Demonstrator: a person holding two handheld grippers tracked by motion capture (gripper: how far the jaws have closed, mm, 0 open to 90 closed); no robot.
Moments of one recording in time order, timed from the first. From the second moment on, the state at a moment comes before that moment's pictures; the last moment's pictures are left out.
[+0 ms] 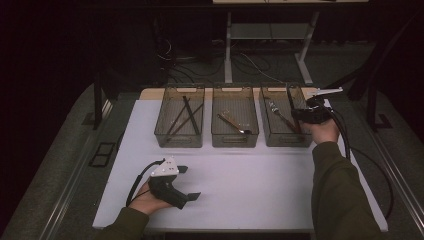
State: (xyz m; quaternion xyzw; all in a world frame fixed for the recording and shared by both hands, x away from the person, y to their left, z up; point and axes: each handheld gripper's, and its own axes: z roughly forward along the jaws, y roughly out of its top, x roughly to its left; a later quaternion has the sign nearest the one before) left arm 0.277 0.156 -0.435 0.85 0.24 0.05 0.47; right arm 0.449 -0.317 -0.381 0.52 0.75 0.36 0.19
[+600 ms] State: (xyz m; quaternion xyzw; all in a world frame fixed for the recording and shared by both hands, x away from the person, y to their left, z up) left arm 0.280 0.156 -0.435 0.85 0.24 0.06 0.47; right arm 0.441 -0.318 -0.371 0.52 0.75 0.38 0.17
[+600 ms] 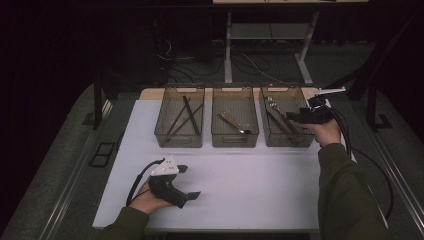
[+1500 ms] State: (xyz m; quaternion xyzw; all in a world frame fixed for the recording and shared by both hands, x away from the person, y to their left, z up) left arm 0.284 0.166 -0.434 0.85 0.25 0.07 0.47; right arm 0.346 -0.301 -0.380 0.42 0.76 0.47 0.19
